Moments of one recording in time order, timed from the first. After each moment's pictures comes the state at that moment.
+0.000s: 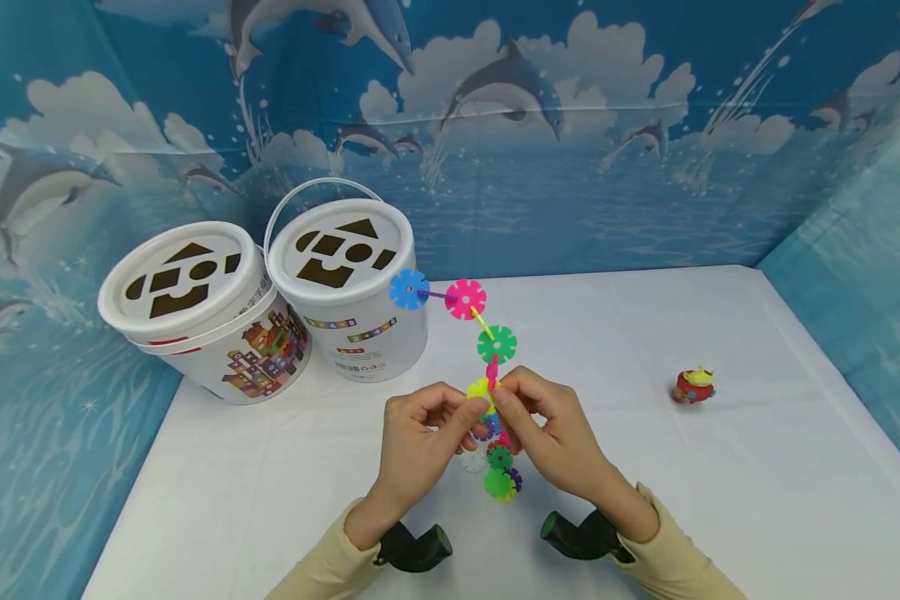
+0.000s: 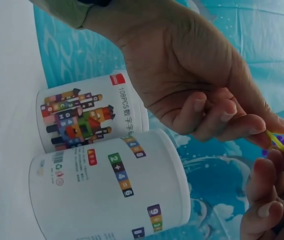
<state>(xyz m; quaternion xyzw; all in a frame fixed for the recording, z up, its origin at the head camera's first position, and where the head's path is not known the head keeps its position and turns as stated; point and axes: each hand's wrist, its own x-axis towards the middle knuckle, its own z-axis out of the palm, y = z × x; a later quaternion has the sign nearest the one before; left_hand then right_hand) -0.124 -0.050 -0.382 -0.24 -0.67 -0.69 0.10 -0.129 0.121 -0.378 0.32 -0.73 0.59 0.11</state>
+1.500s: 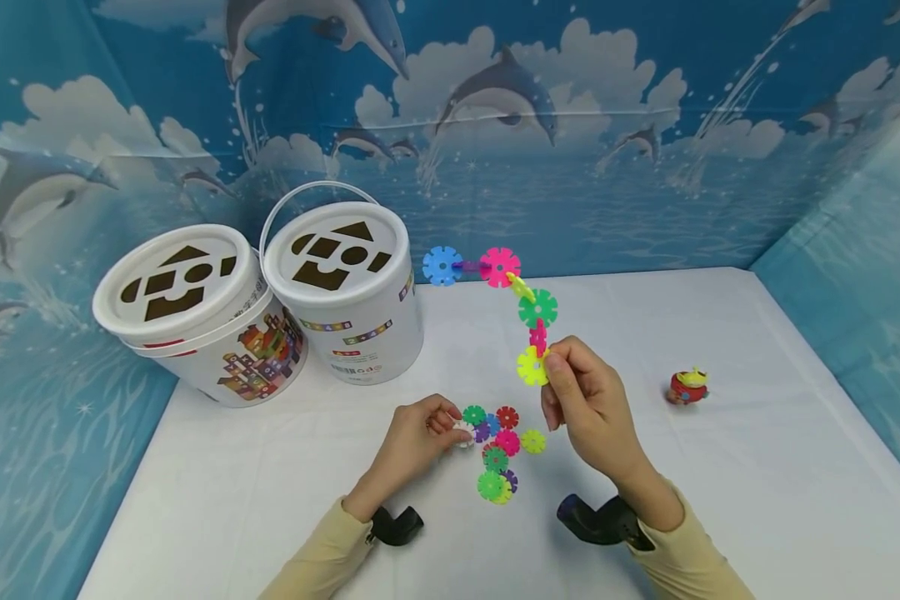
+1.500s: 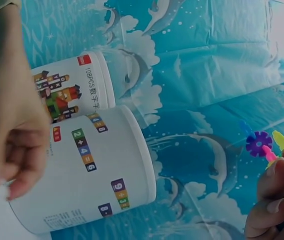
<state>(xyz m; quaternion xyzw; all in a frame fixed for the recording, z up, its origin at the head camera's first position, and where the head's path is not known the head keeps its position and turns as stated) -0.161 -0.073 -0.475 -0.19 -0.86 -0.48 -0.03 -0.135 0.149 -0.364 0.28 -0.68 0.66 0.16</state>
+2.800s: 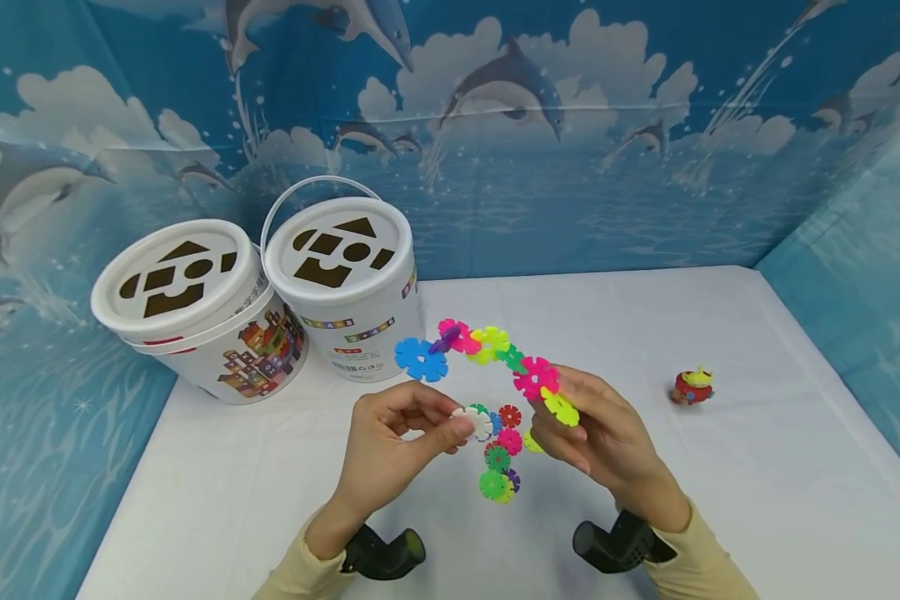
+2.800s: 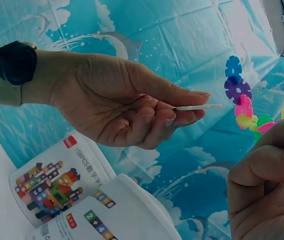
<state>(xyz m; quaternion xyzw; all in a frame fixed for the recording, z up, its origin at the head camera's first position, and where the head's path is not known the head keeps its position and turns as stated) -0.116 -0.077 -0.358 -0.26 -0.67 -0.70 0.05 -0.137 0.151 -0.358 0.42 -0.34 0.82 -0.20</state>
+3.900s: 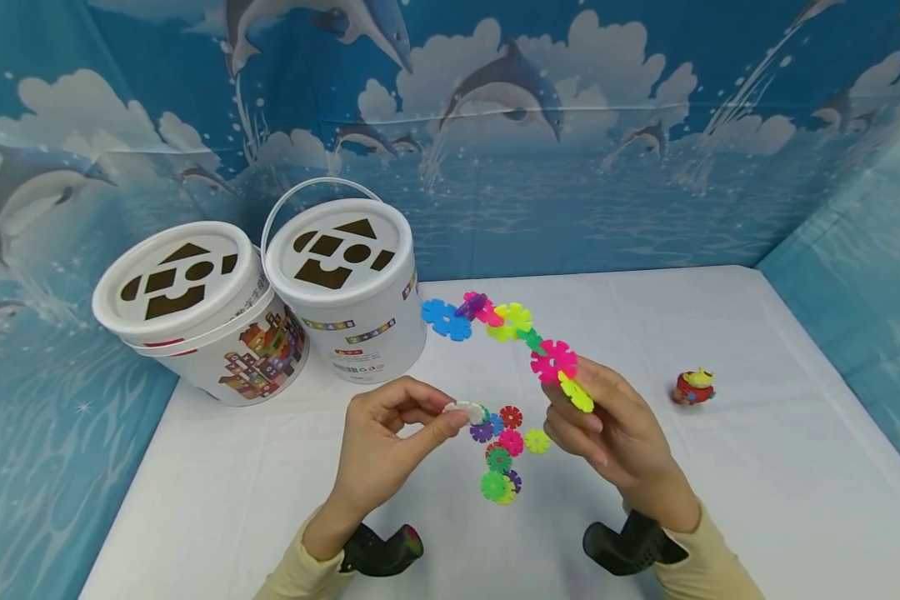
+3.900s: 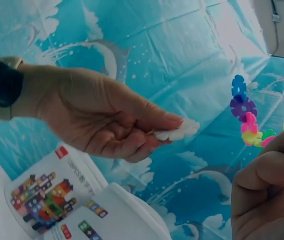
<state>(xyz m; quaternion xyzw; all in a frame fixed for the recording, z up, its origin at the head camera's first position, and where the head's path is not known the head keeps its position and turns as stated) -0.118 -0.080 -0.357 -0.25 -0.68 -0.68 0.08 -0.135 0.158 -0.357 0.40 -0.31 0.84 -0.19</state>
